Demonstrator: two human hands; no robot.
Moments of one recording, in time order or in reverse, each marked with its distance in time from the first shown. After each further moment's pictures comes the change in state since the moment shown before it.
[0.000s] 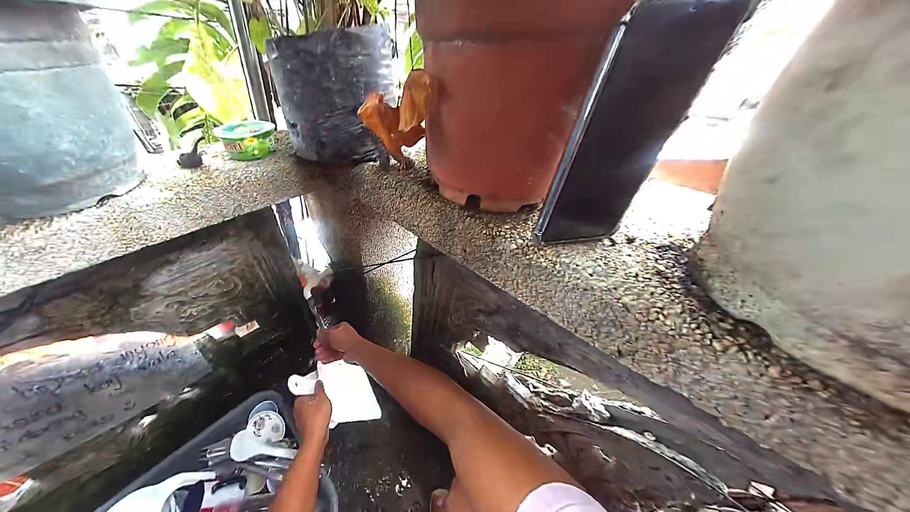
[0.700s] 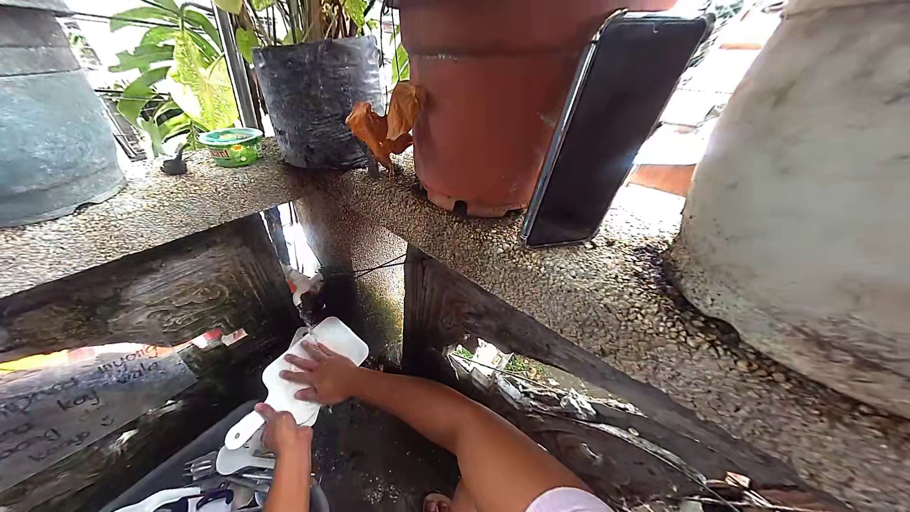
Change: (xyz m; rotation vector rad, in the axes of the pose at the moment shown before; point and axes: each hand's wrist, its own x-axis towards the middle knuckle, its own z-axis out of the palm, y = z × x) left_hand -0.006 0.016 -0.016 -1.018 0.279 -0.347; right_hand -0.020 0.048 0.001 -1.594 -0.126 -0.804
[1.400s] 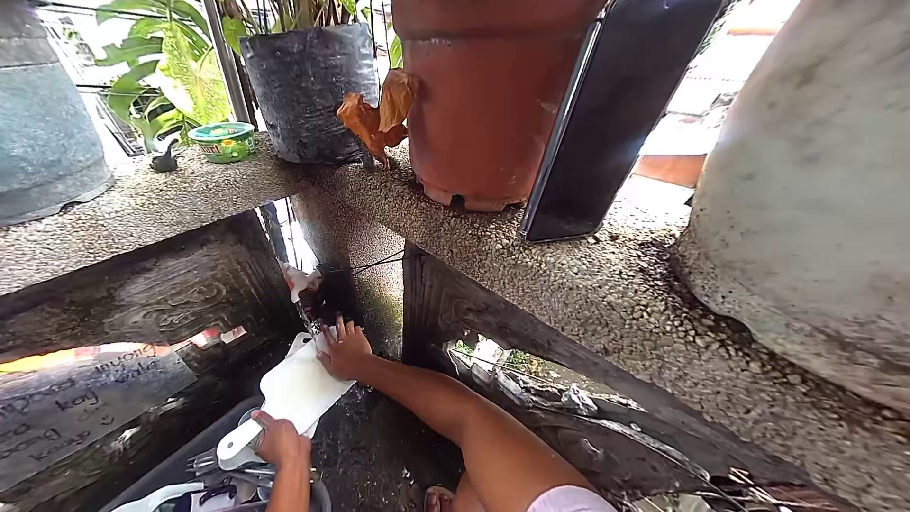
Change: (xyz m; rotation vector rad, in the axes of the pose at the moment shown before) left_hand 0.010 -0.009 -0.021 0.288 0.150 0.149; right_hand -0.004 0.027 -0.017 -0.015 -0.013 0.553
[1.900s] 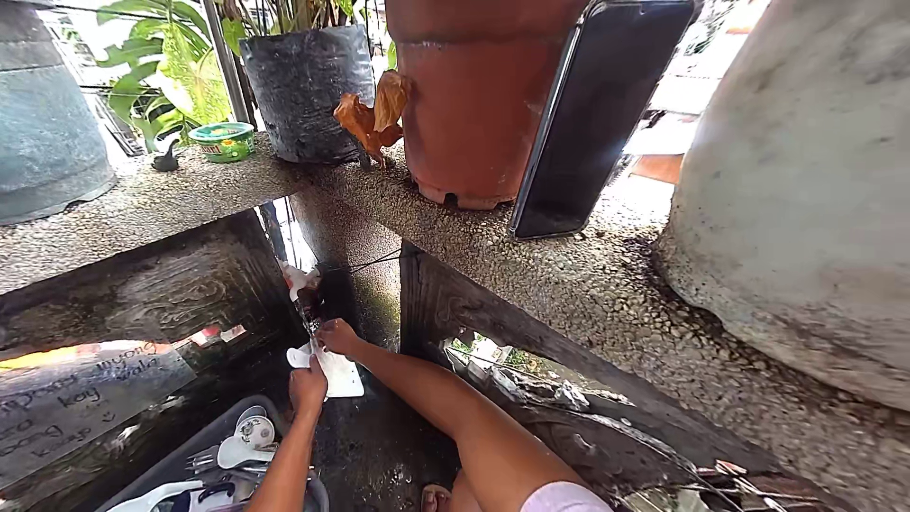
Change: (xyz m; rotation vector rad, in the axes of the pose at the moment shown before) left_hand -0.023 0.040 0.060 0.841 -0.482 0.410; right_hand 0.013 -0.004 -0.026 1.042 -0.054 0.083
